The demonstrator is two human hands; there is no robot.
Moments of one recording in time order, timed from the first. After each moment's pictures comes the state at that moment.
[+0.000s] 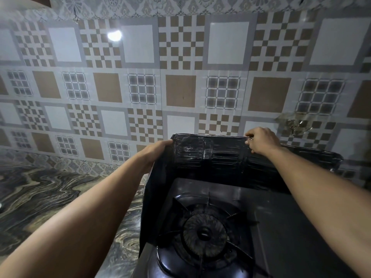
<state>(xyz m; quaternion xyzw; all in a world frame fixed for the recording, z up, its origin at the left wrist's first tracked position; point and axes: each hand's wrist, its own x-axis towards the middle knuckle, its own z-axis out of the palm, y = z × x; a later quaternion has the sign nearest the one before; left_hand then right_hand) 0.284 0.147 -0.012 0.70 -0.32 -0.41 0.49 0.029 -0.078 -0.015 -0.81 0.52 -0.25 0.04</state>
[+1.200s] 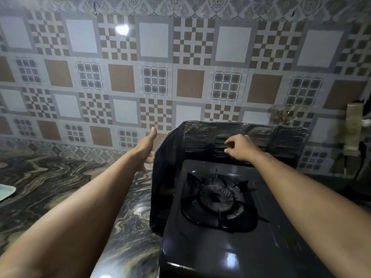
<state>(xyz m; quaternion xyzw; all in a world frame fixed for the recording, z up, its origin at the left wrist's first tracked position) 0.331 0.243 -0.035 0.70 -0.30 -0.40 0.50 0.062 0.076 -0.030 -0.85 0.48 -0.21 0.08</state>
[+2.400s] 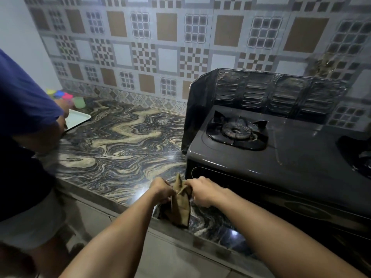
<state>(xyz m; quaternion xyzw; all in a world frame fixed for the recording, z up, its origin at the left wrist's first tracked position) 0.205 0.483 -0.272 0.83 -0.22 -0.37 0.35 0.051 0.401 -0.211 -0.95 0.25 0.11 0.15</state>
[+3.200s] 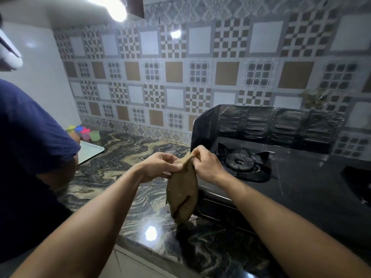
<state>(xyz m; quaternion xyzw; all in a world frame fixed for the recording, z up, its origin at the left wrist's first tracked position) 0.246 0.486 -0.093 0.65 -0.42 -0.41 0.48 0.089 0.374 -0.092 -0.87 0.26 -0.26 0.34</state>
